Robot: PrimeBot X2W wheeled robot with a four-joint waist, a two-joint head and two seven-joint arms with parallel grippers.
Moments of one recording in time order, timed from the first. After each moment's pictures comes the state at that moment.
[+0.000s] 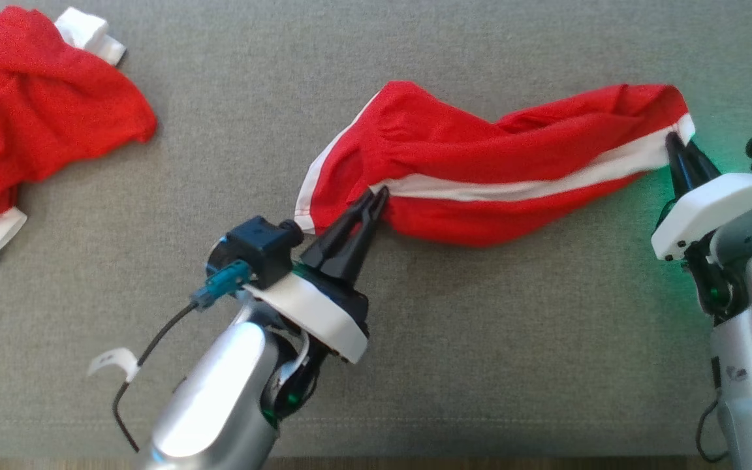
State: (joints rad) left arm -0.38 0.08 -0.59 0.21 -0.45 -0.09 -0.14; right arm -0.48 -0.18 -0.06 0.45 0.23 0.13 0.26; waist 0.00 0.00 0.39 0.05
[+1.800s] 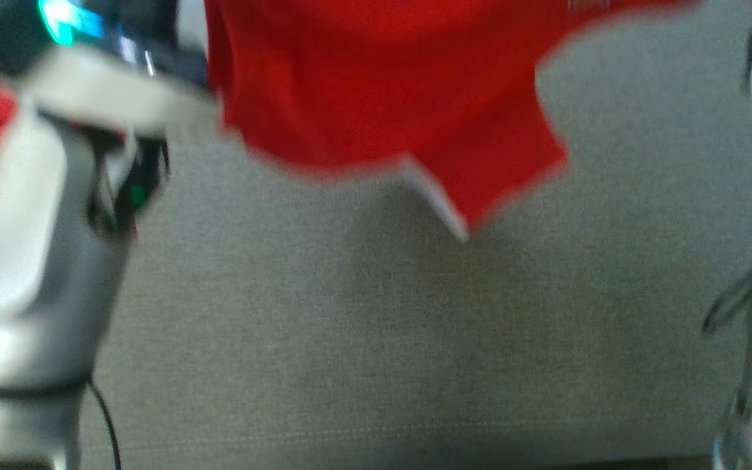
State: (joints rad) left arm -0.77 0.27 -0.36 0.04 -0.42 0.01 -0.12; right arm -0.69 -0.13 -0.04 -0.09 0.60 0.13 0.26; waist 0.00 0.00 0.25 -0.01
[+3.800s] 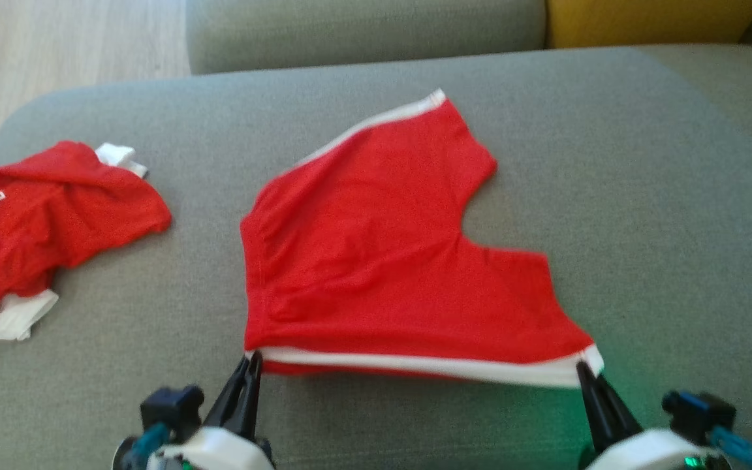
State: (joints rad) left arm 0.08 0.11 -0.32 0.26 -0.34 0.03 -0.19; right arm 0.17 -0.05 0.11 0.21 0.41 0.13 -0.03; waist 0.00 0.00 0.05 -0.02
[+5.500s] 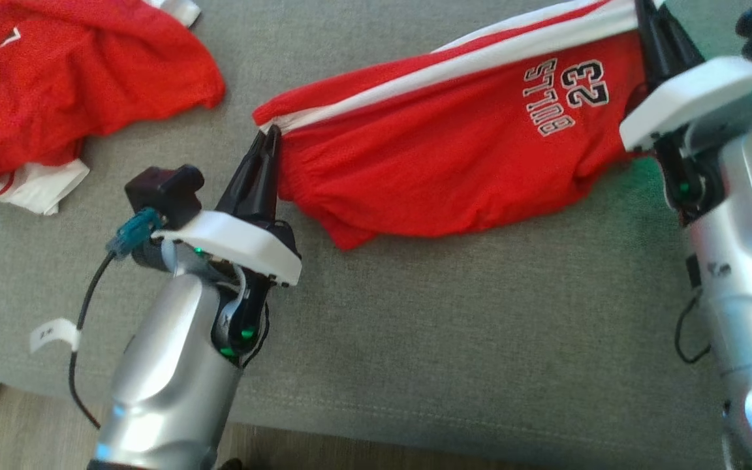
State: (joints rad) left arm -0.46 0.05 -0.34 0.38 -0.47 -0.01 -0.18; right arm -0.77 -0.18 0.14 0.60 0.41 0.13 0.05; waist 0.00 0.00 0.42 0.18
